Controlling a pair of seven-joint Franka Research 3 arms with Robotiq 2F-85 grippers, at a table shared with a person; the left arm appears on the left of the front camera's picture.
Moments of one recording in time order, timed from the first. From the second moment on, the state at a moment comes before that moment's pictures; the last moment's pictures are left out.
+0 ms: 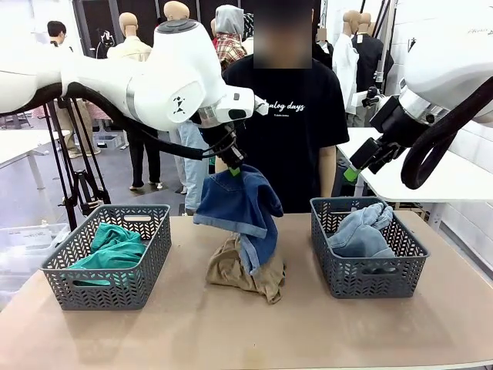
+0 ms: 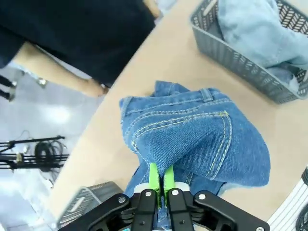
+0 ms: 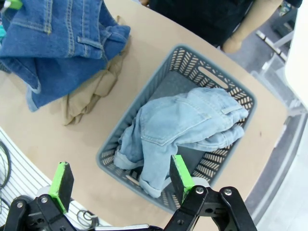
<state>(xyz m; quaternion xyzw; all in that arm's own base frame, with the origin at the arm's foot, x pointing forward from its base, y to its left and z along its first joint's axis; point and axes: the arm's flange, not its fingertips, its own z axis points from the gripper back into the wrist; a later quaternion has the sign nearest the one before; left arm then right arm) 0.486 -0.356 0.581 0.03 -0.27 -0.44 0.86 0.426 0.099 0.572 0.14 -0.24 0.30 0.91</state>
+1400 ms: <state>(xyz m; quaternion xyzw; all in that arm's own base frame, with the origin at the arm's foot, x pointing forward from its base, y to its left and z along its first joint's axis) 0.476 -0.353 0.686 0.07 -0.36 -0.43 0.83 0.426 0.099 0.572 0.14 -0.24 0.30 0.91</state>
